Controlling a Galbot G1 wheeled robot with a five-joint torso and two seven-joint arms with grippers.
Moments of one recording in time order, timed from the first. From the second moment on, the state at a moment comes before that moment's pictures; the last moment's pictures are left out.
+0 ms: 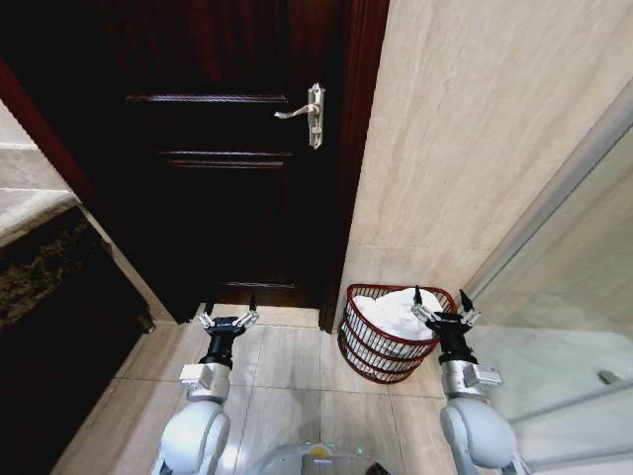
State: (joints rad) left arm 1.69 -1.47 -0.54 -2.27 -0.11 0.00 -0.11; right arm -1.59 1.48 0.66 2.21 0.05 0.06 0.07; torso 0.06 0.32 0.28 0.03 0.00
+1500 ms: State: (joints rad) left arm 1.68 -1.48 -0.55 -2.27 -0.12 -0.01 -0.09; right arm -1.55 1.48 0.63 2.19 0.06 0.02 0.08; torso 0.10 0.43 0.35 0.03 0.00
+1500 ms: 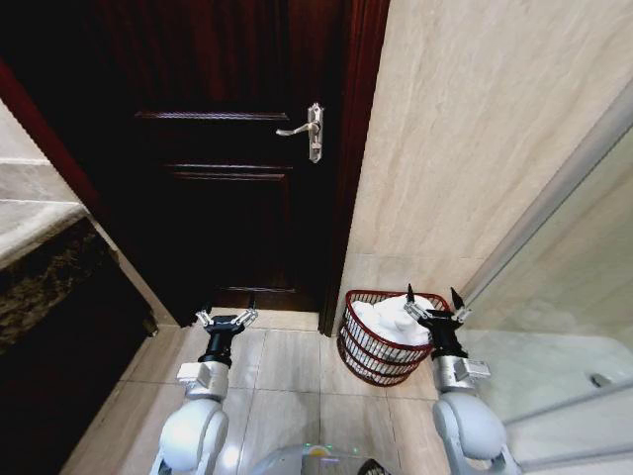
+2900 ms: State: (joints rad) left arm 1.68 -1.48 -0.55 -2.27 -0.12 -0.01 -0.09; right arm -1.54 1.47 0.62 2.20 0.06 0.01 0.09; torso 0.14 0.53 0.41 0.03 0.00
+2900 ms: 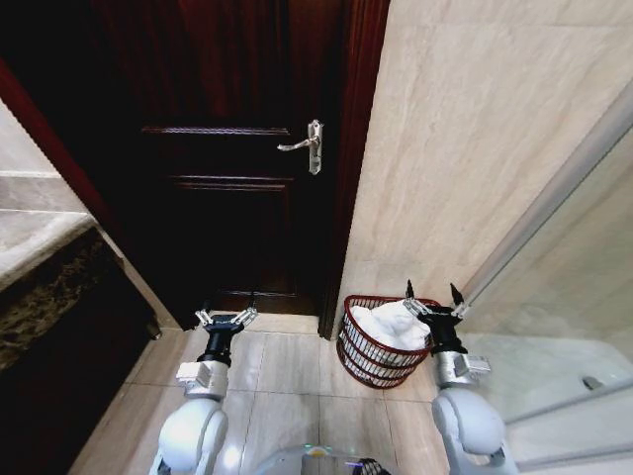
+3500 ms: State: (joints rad) left arm 1.68 -1.47 -0.56 -2.28 -0.12 -0.01 -0.09; right arm -1.54 1.46 0.62 2.21 0.06 0.01 0.09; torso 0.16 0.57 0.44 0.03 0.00
